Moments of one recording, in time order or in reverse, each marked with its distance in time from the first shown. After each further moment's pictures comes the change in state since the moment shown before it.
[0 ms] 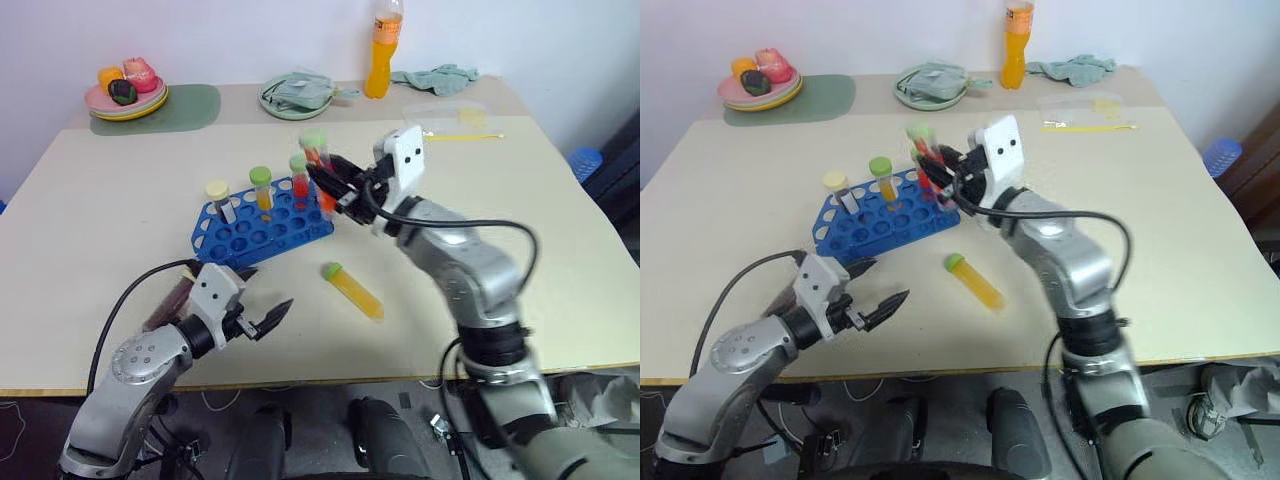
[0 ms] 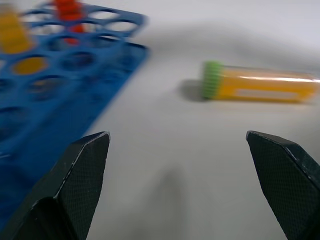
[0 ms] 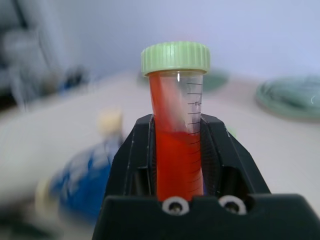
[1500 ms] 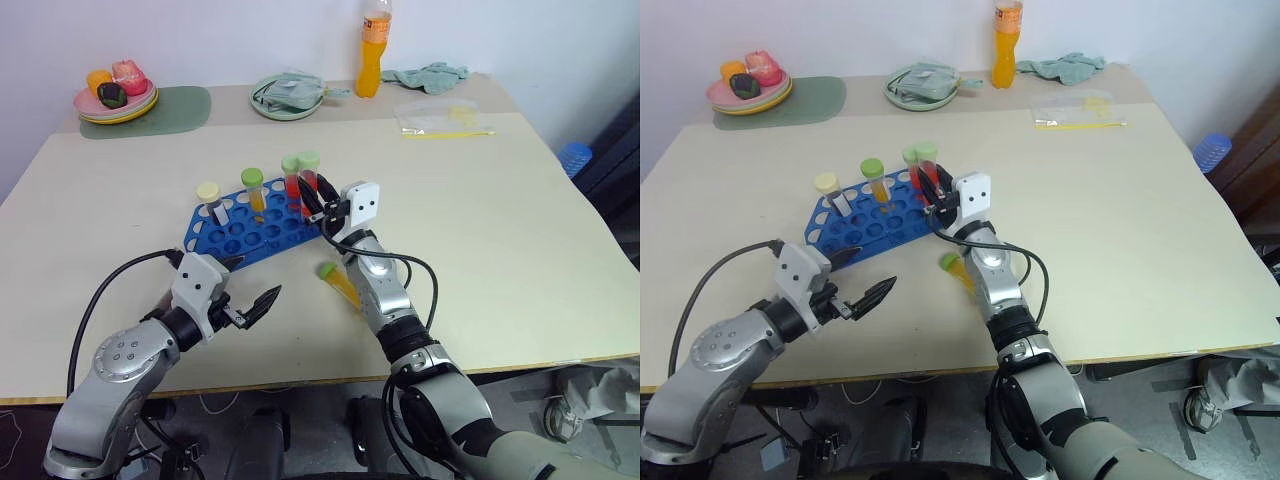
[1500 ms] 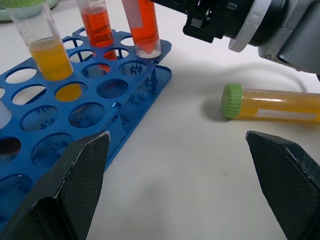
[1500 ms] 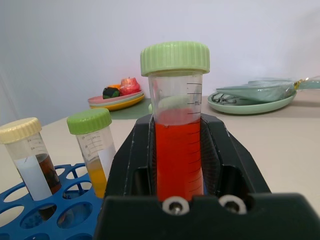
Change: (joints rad) left arm 0.003 0.031 0.064 -0.053 -0.047 0.031 0.022; right arm -0.045 0.238 -0.044 0.809 -0.224 -0.847 0.015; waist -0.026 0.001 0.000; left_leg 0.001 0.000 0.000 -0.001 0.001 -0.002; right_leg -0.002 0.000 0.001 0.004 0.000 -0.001
